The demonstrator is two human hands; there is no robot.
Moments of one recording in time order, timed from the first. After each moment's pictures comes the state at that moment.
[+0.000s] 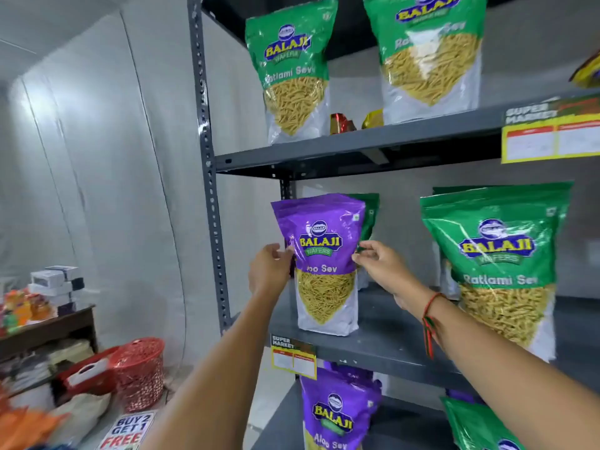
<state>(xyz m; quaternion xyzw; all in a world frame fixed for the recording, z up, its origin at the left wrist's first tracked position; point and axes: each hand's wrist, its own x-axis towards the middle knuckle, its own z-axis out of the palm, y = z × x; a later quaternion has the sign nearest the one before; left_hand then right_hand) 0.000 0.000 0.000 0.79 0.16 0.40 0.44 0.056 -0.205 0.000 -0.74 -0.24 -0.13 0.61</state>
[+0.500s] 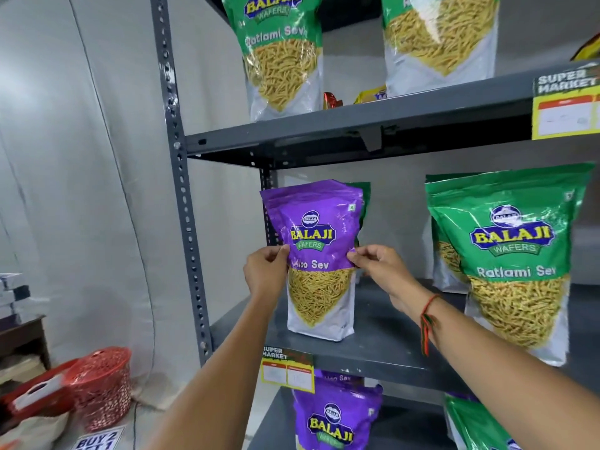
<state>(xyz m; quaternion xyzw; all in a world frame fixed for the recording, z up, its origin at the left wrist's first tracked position) 0.058 0.010 -0.024 0.71 0.10 0.43 0.55 0.091 -0.191 -0.023 -0.70 -0.21 -0.12 0.67</state>
